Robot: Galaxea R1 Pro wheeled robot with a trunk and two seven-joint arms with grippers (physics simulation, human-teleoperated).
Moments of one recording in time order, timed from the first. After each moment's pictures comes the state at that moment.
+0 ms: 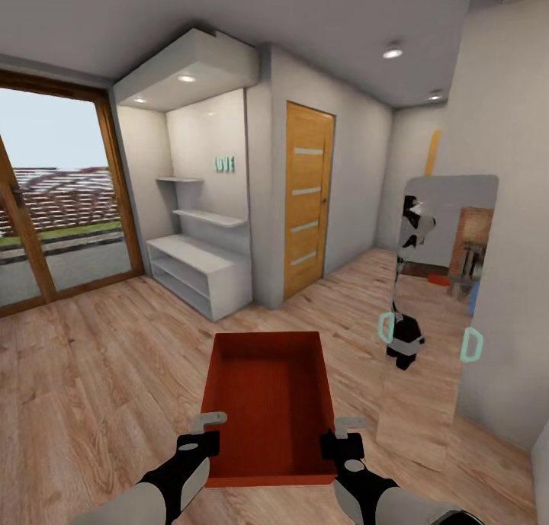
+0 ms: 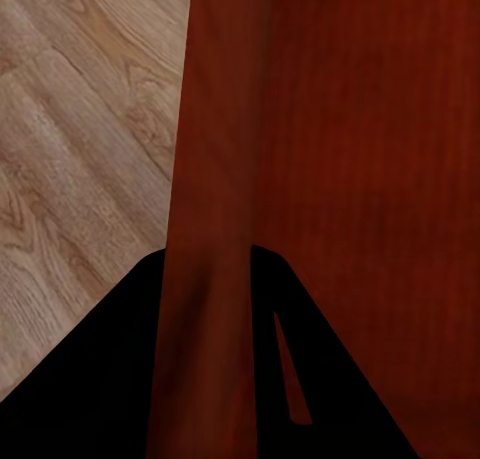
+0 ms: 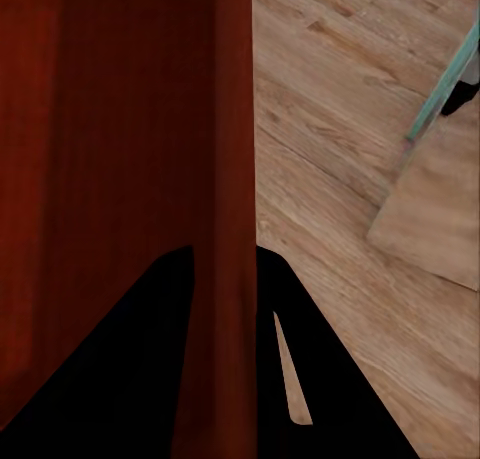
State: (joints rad) left arm -0.63 -0.12 -0.12 -0.19 0.17 0.01 0.28; right arm -0.66 0.15 0.35 -0.02 -0.23 -0.27 -0.25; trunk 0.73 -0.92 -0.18
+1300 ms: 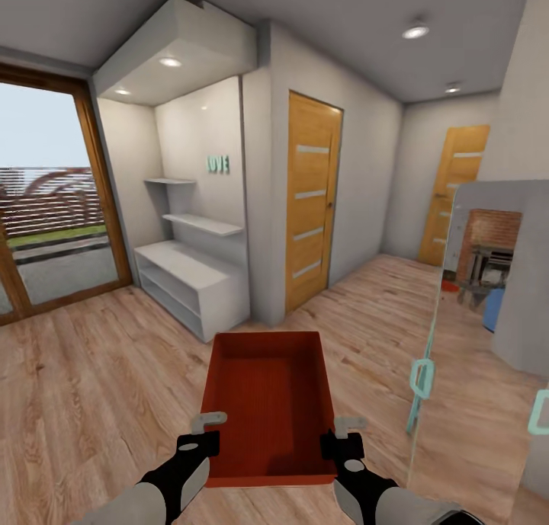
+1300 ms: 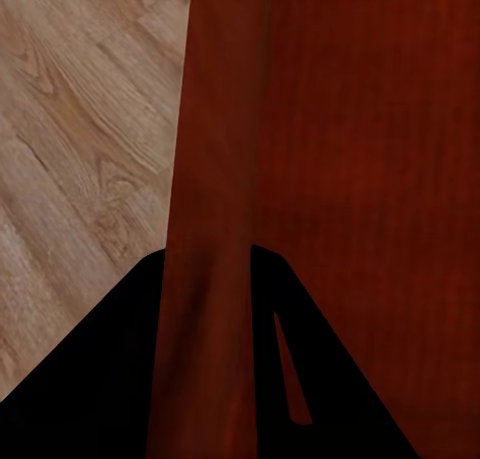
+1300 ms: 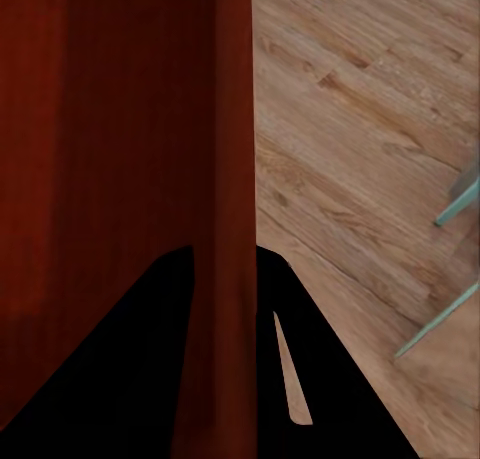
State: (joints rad) left arm -0.63 -0.12 -0.12 -0.19 0.17 0.01 0.27; right arm -0.66 0.15 0.35 -0.02 -0.24 -0.27 -0.25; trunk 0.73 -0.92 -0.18
